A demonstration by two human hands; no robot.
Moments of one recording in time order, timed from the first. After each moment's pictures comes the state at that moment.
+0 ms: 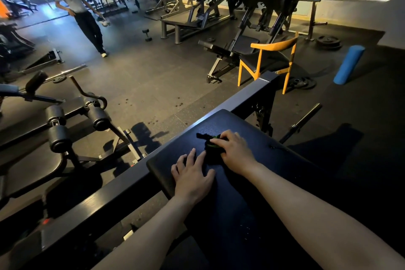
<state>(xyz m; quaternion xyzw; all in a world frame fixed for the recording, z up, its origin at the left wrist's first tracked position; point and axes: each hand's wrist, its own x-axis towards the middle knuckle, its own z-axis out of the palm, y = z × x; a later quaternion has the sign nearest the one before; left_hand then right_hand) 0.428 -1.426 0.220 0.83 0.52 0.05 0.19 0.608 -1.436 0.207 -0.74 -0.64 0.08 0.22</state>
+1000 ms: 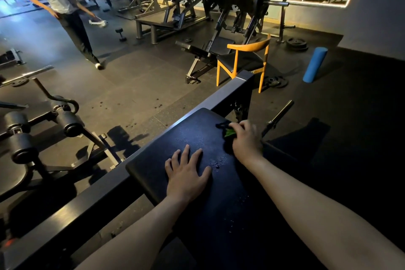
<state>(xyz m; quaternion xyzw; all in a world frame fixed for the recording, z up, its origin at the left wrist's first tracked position) 0.445 -1.434 0.207 0.87 0.46 0.06 0.15 0.657 -1.473 0.215 -0.86 -0.45 0.01 0.25</state>
